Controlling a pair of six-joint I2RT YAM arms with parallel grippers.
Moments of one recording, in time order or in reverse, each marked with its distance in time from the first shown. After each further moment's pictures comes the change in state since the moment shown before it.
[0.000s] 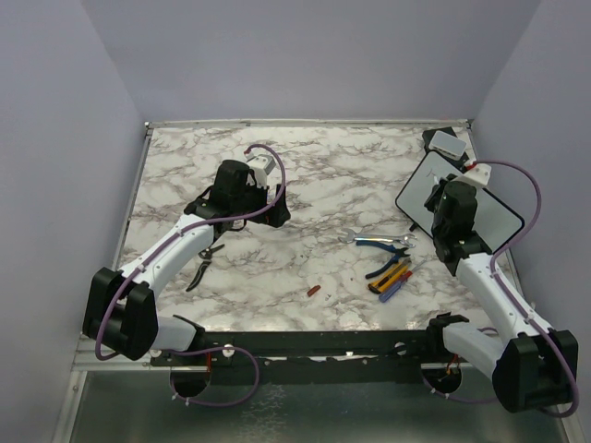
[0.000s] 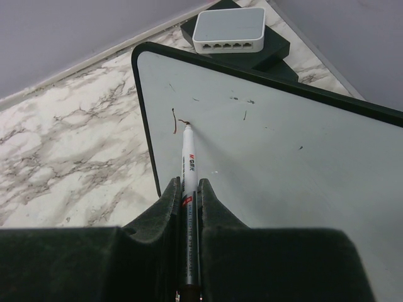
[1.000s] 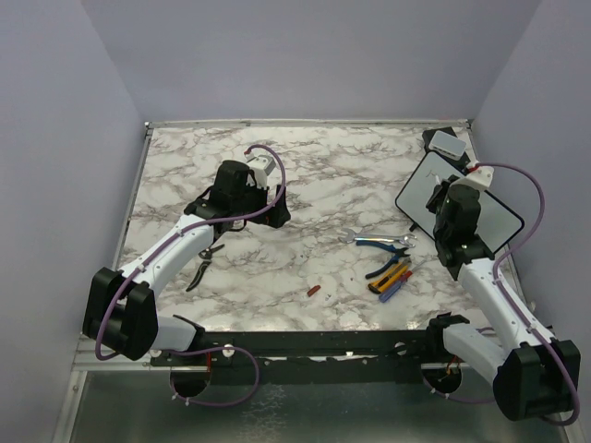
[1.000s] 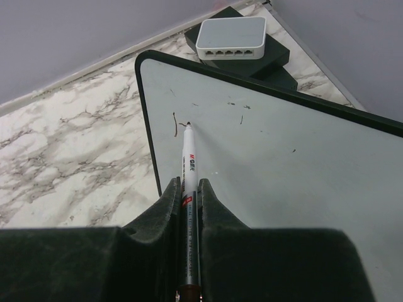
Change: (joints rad) left arm 0.000 0.000 -0.004 0.000 0.007 0.000; right arm 0.000 -0.052 -0.013 -0.006 -0.013 -0.016
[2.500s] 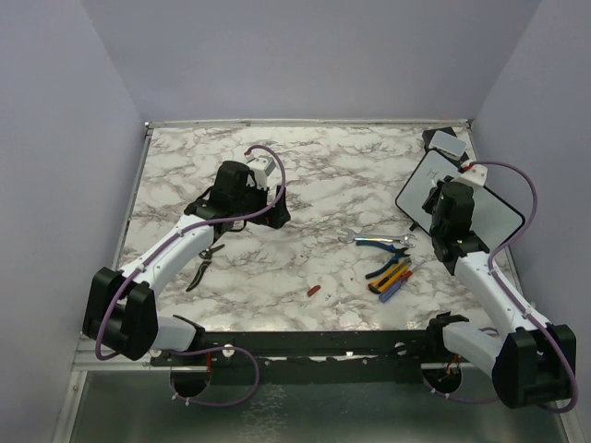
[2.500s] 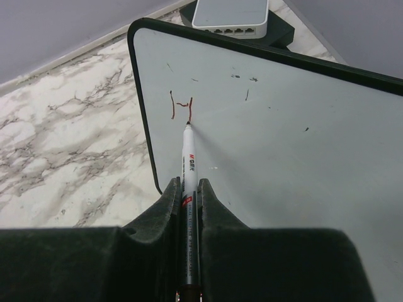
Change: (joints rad) left arm 0.000 0.000 -0.004 0.000 0.000 0.000; right arm 0.000 0.075 0.000 0.008 0.002 0.026
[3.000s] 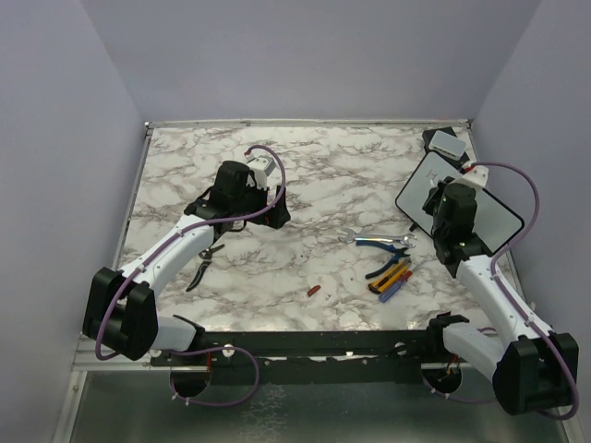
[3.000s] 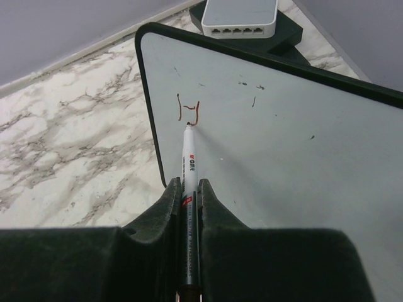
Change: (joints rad) left arm 0.000 0.000 0.000 0.000 0.000 0.000; right arm 0.000 -0.021 0.000 -0.024 -0.026 0.005
